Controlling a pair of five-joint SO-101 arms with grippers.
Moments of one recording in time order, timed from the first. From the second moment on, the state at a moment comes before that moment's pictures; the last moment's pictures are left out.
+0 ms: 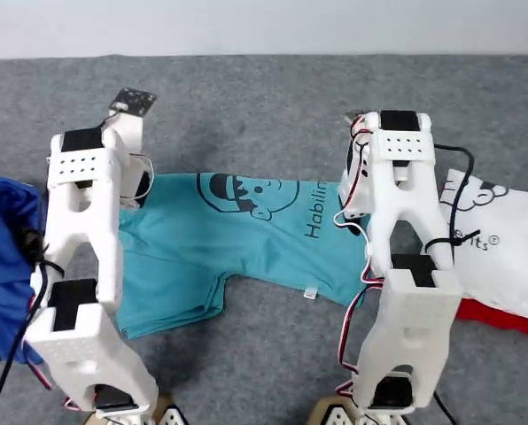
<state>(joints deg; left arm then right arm) -10.5 16.7 -4.9 82.8 -10.9 -2.6 30.4 -24.7 100.1 4.7</state>
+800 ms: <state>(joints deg) -10.5 16.7 -6.6 83.8 -7.8 -4.5 38.4 -24.7 82.5 -1.9</state>
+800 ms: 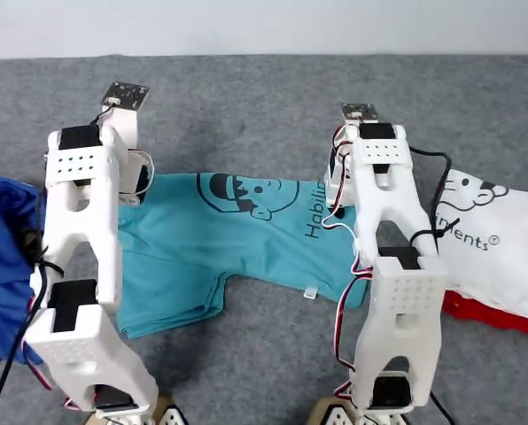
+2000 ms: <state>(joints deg) -10.5 16.7 -6.6 86.9 -12.1 -1.0 38.3 -24.7 81.2 -0.5</state>
